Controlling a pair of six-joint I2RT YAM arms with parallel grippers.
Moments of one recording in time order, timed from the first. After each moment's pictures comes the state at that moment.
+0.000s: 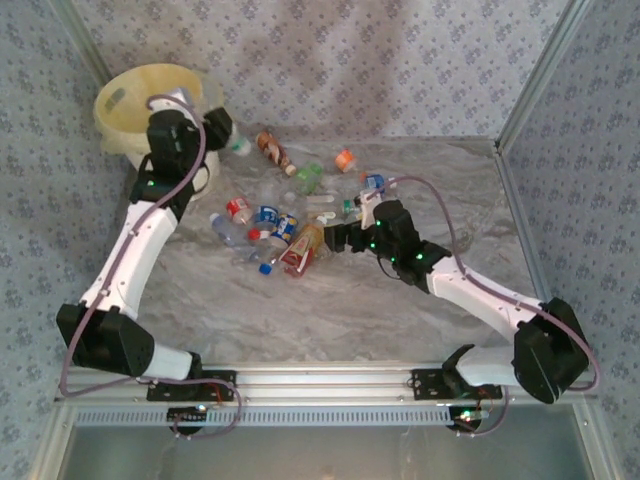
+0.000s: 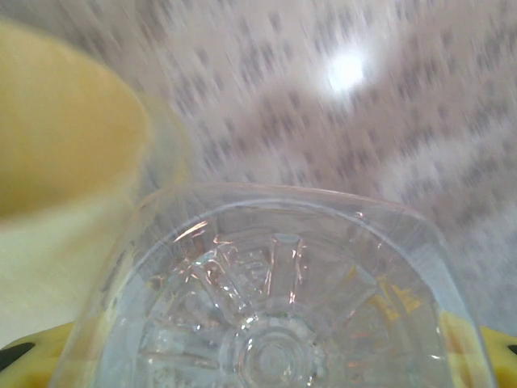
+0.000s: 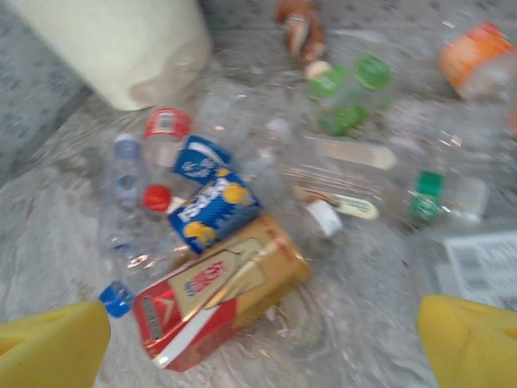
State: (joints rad) left arm -0.18 1.42 1.46 -0.16 -0.12 -0.47; right arm 0.62 1.27 0.83 -0.02 -0.03 0.35
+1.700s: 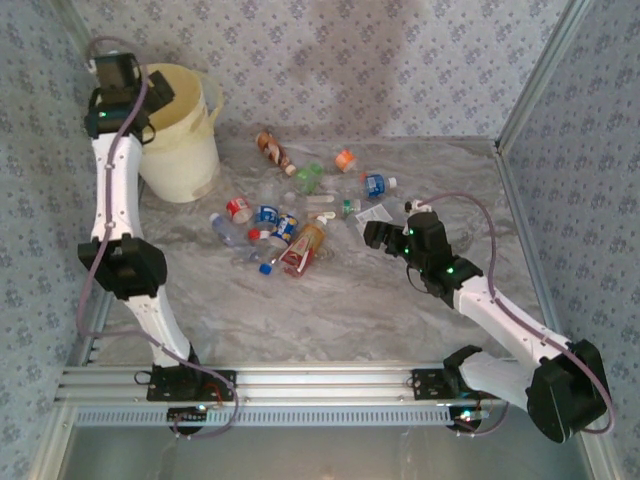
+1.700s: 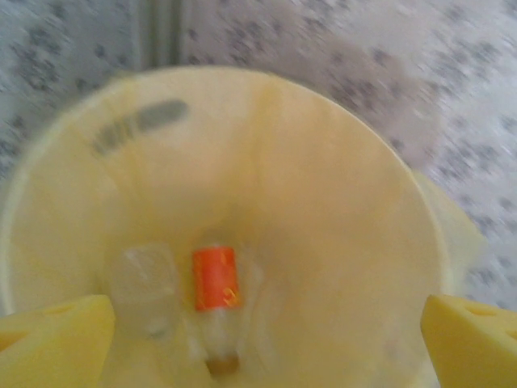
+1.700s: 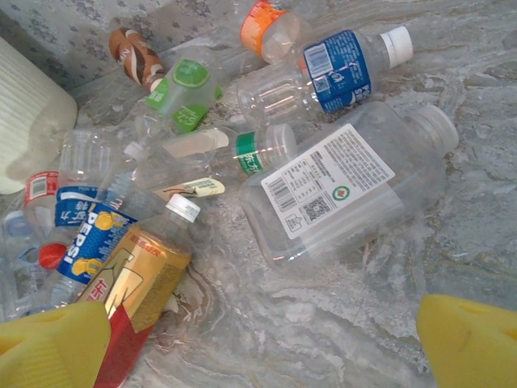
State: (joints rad) left arm 0.06 1.91 2.24 -0.79 -0.19 -0.41; right arm 0.48 1.07 0.67 -0.14 0.08 0.56
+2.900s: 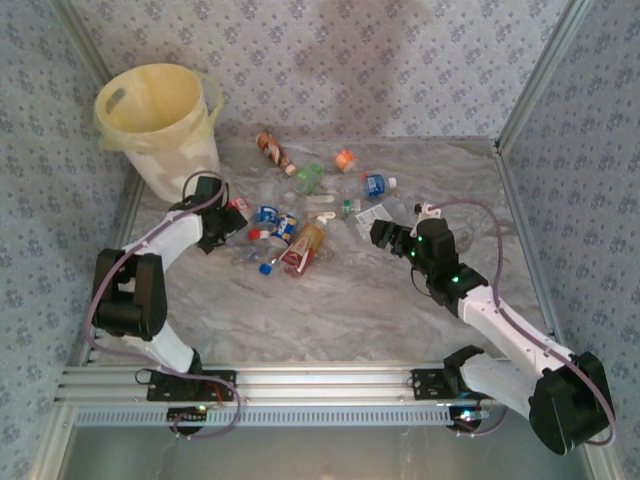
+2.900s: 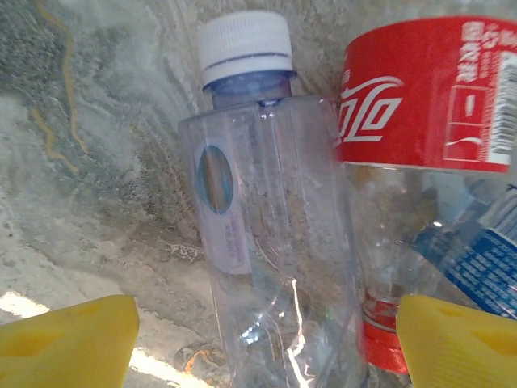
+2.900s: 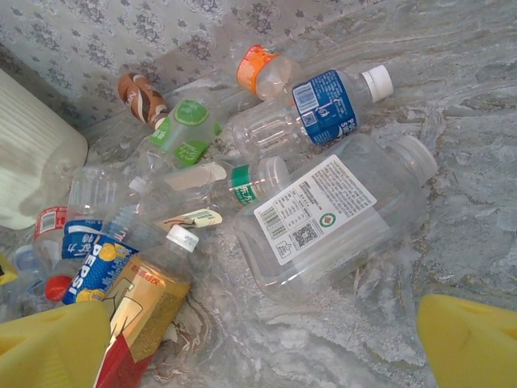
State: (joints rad) left arm -0.18 1.64 1.06 -0.53 -0.06 -0.81; right arm 0.45 1.00 0.59 -0.03 0.10 0.57
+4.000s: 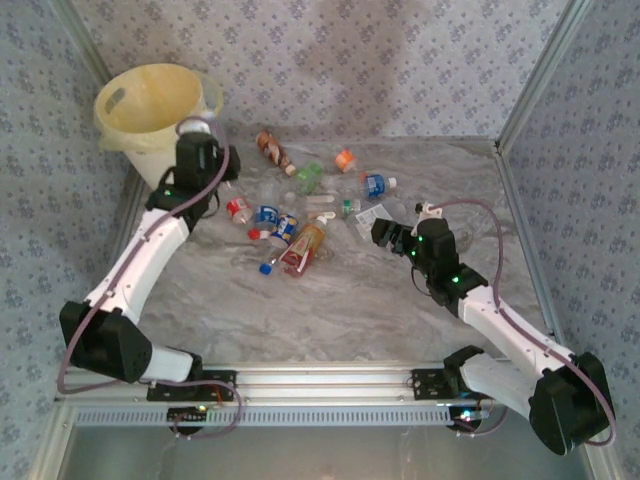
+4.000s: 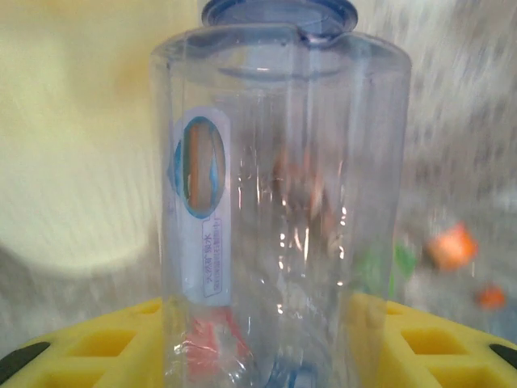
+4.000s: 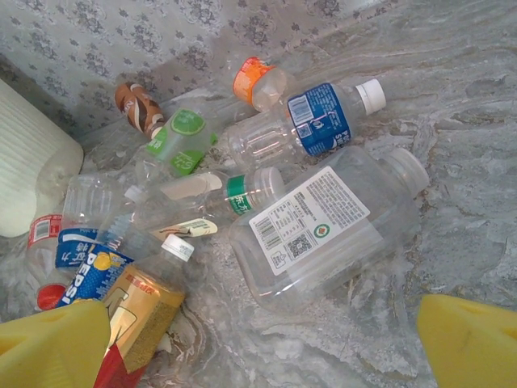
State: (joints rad) left arm -0.28 1.40 1.38 -0.36 -0.29 -0.35; right arm 0.45 1.00 0.59 -0.01 0.12 0.55
